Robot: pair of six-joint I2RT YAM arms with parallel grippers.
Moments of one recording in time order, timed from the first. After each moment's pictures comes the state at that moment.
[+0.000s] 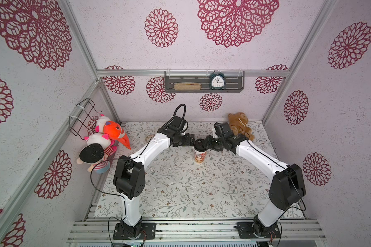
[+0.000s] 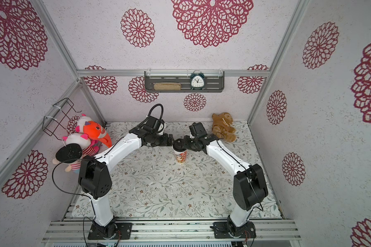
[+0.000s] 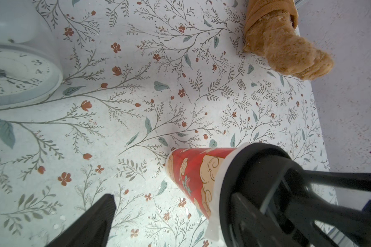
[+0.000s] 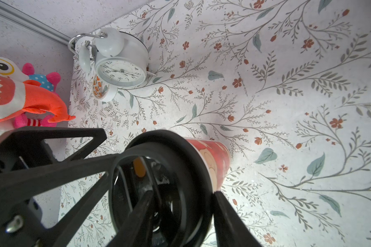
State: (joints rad) left arm -0.50 1.92 1.70 -0.71 0.16 -0.40; right arm 0.53 1.68 1.43 -0.59 -0.14 0.64
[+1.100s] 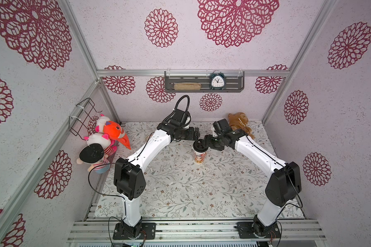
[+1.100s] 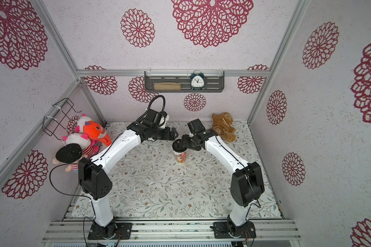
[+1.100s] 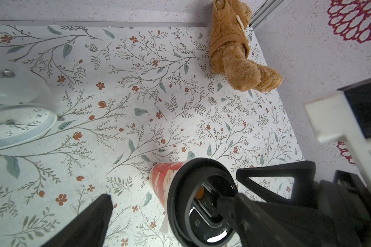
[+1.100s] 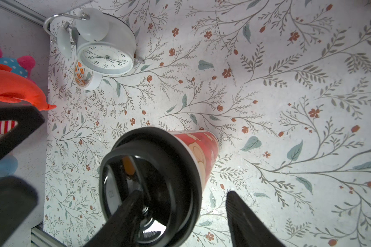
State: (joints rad) left arm -0.53 1.91 1.85 -0.74 0.16 -0.36; right arm 0.52 1.73 1.58 -0.78 -0.11 0.59
